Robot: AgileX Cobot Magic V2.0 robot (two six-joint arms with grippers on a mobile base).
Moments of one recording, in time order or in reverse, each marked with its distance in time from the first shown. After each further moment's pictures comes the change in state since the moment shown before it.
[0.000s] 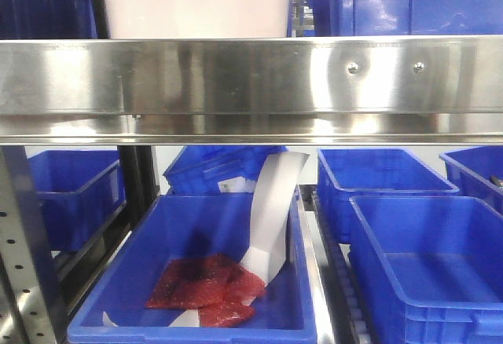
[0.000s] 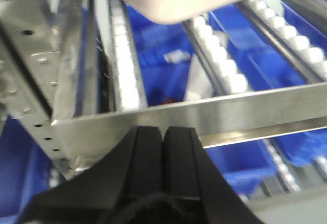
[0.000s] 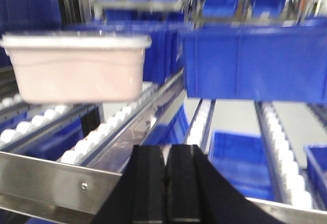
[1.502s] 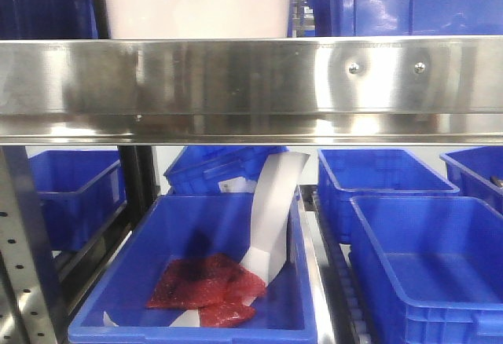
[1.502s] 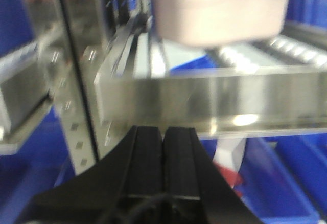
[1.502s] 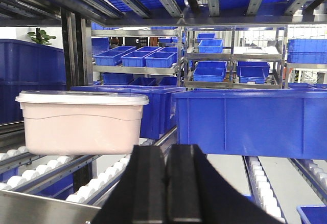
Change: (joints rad) left arm 0.000 -0.656 0.563 0.106 -0.229 -0.143; right arm 0.000 -0.228 0.044 0.000 -0.033 0.002
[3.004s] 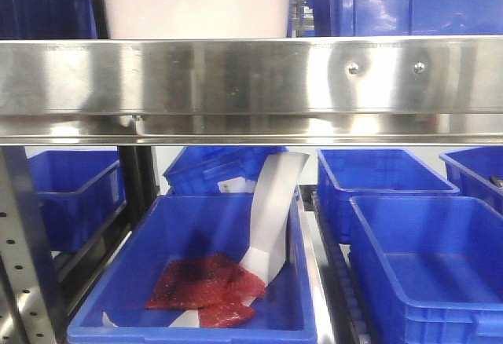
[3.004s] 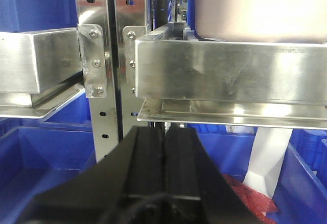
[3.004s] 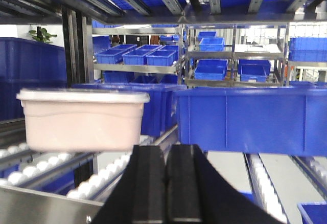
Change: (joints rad) left arm 0.000 -0.074 0.287 0.095 -0.335 -0.103; right arm 0.000 0.000 0.017 -0.012 0.006 0.000
